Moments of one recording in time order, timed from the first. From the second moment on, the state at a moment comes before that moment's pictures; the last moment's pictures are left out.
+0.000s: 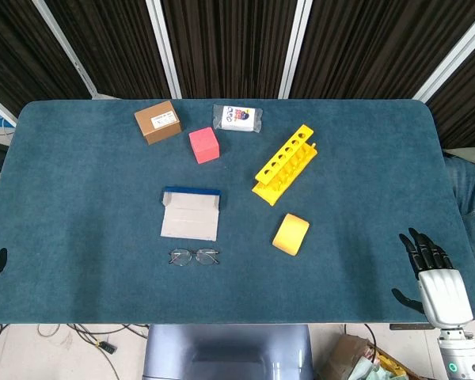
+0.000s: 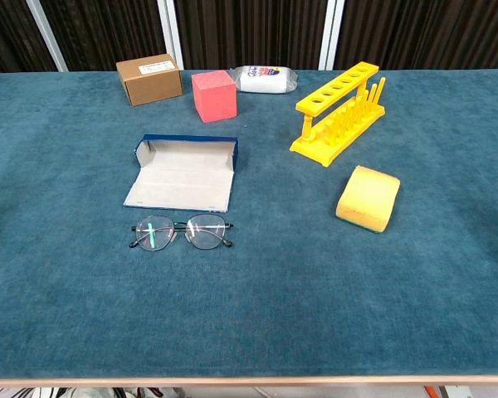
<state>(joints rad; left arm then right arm) -0.07 -1.06 -0.13 -1.67 1.33 1.46 -0.13 0.05 -1.21 0.04 -1.57 -1.62 1.57 -0.10</state>
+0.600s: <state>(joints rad) -0.07 -1.07 -0.13 -1.67 1.33 1.47 -0.12 0.06 -1.21 0.04 -1.57 -1.60 1.56 -0.10</state>
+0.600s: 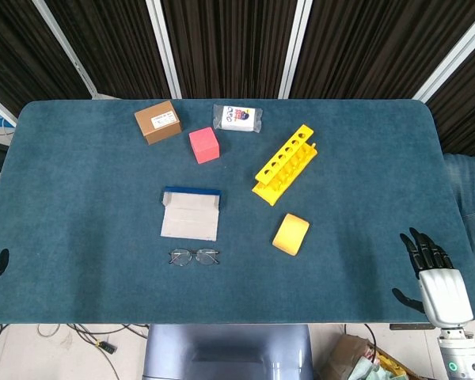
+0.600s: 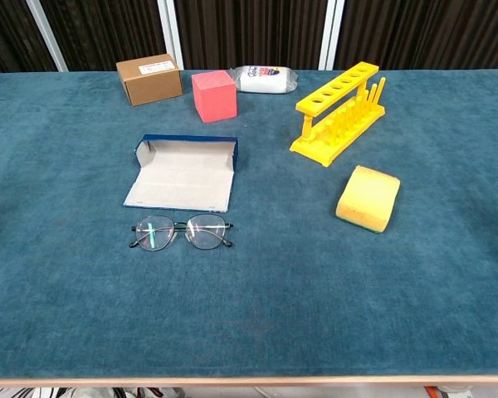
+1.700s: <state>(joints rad) -0.27 -0.99 -0.14 -1.78 1.34 1.14 -0.06 0.06 -1.21 0.04 -1.58 -1.60 1.55 -0.10</state>
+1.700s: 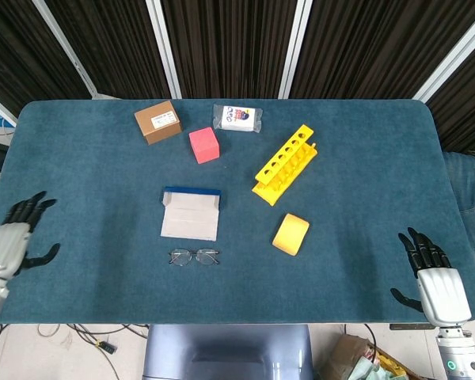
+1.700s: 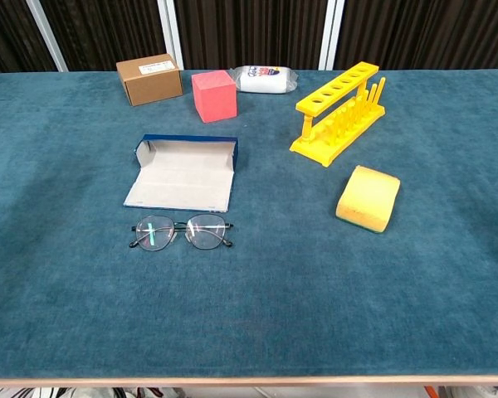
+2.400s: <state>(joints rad) -0.70 -1.13 -0.22 -1.96 0.65 0.98 0.49 0.06 -1.21 0.05 -1.59 -1.58 1.54 -0.10</state>
